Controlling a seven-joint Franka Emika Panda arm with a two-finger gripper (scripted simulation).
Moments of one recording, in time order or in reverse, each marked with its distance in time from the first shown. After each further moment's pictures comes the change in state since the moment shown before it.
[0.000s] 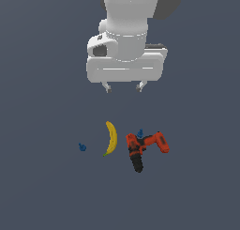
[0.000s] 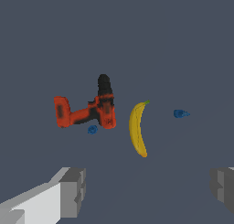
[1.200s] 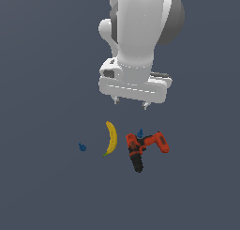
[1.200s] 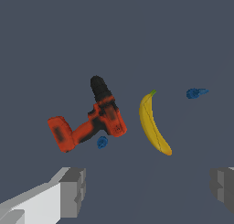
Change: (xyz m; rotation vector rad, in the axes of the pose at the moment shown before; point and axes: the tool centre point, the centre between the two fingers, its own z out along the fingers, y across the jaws) arm 0.008 -0.024 0.059 0.006 -0.014 0.309
